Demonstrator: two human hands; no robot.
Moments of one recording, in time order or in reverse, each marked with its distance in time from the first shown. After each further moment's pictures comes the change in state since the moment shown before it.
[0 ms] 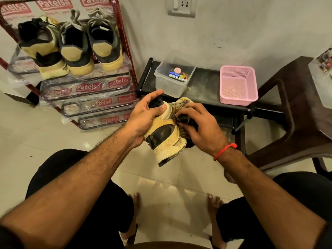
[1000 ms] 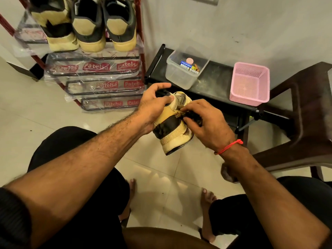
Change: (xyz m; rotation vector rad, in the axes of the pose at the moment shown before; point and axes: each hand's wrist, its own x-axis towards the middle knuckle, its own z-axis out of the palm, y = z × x) left_hand 0.006 -0.011 0.002 0.014 0.208 0.029; right_hand 0.003 -0.021 0.001 -0.086 -0.088 -0.115
